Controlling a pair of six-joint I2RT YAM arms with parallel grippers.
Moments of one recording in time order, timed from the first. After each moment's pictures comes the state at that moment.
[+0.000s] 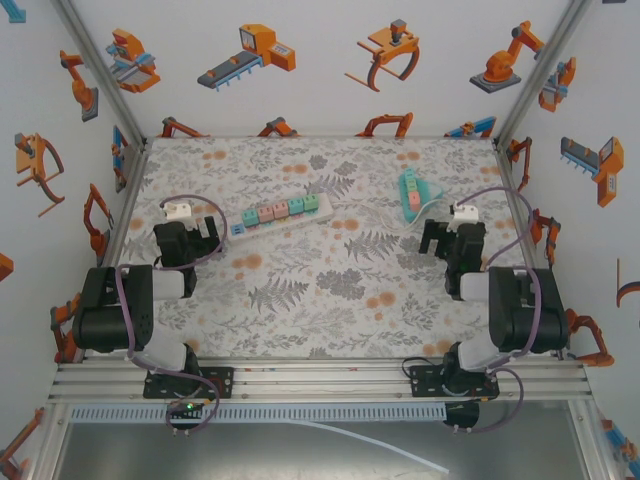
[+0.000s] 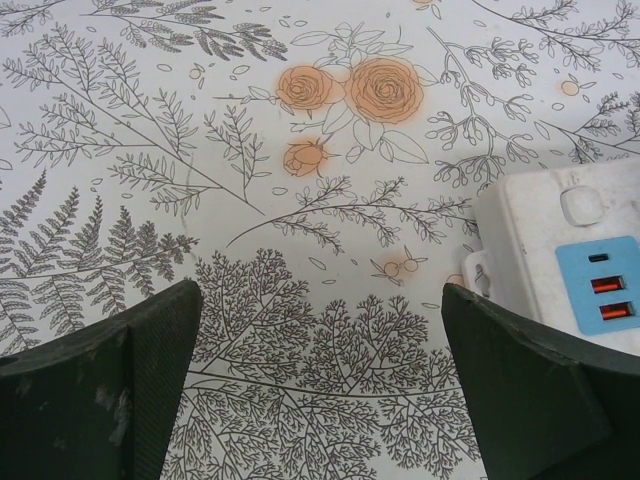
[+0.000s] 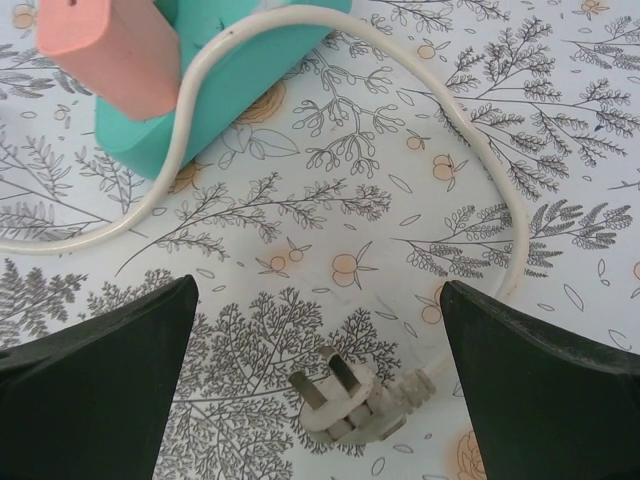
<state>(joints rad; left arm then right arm) -0.02 1.54 0.39 0.74 -0.08 -0.05 -0.04 1.49 0.36 0.74 -0.01 0.01</state>
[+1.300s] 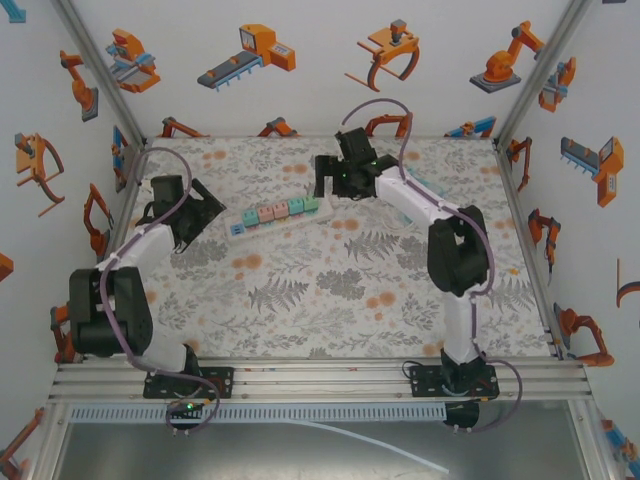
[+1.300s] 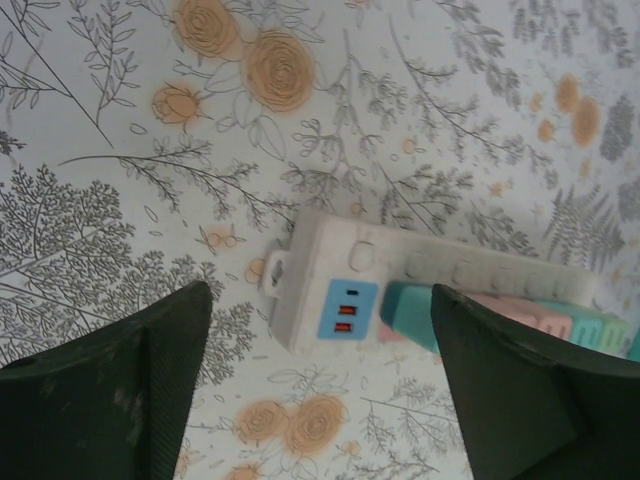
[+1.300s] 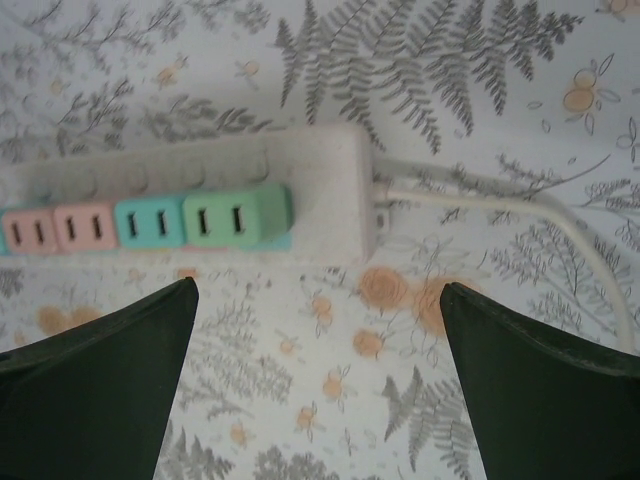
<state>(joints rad) -0.03 1.54 0.92 -0.13 0.03 -0.71 0.50 2.11 1.79 -0.52 -0.08 0.40</state>
